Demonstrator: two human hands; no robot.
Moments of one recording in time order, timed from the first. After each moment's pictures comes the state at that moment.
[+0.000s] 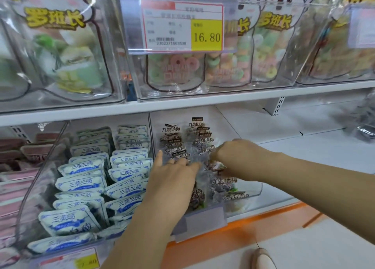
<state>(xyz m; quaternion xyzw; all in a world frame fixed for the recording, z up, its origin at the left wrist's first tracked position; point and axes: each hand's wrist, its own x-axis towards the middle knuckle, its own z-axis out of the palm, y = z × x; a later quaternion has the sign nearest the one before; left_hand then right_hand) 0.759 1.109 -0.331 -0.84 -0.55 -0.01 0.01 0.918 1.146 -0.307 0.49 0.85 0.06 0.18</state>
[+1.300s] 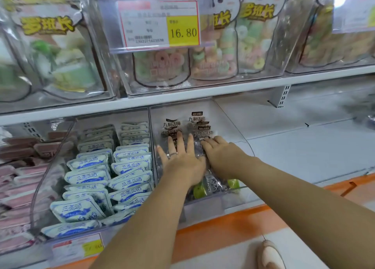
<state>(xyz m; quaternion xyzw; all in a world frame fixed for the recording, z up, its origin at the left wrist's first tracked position) 0.795 1.156 -0.371 -0.72 -0.68 0.02 -0.10 0.913 1.158 -0.359 0.57 0.82 0.02 0.11</state>
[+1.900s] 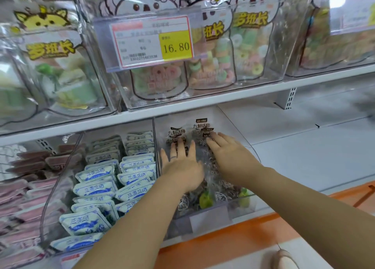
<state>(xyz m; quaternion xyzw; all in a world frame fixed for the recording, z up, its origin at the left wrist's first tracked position) 0.783 1.160 -0.356 -0.74 -0.66 0.08 -0.10 0.920 1.157 -0.357 0.56 0.83 0.02 -0.02</state>
